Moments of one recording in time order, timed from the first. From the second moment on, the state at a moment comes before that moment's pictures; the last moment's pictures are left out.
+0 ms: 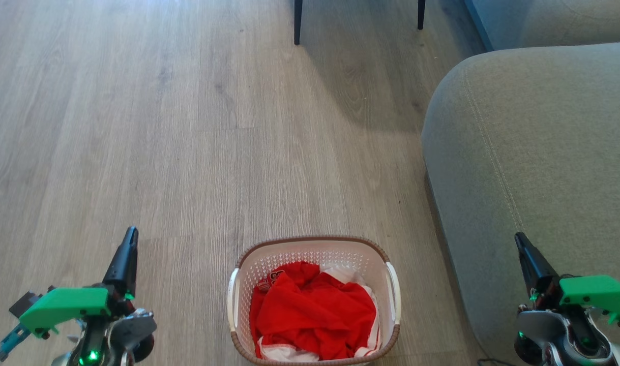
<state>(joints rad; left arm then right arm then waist) -0.05 0.05 0.08 0.27 -1.62 -0.12 0.11 -0.06 -0.04 -0.13 0.28 1.62 0.12 0.10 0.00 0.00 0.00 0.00</state>
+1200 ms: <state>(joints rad) 0.00 0.03 0.08 0.33 -1.57 -0.12 0.05 -0.02 -0.03 -0.16 0.30 1.49 0.12 0.05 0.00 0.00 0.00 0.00</state>
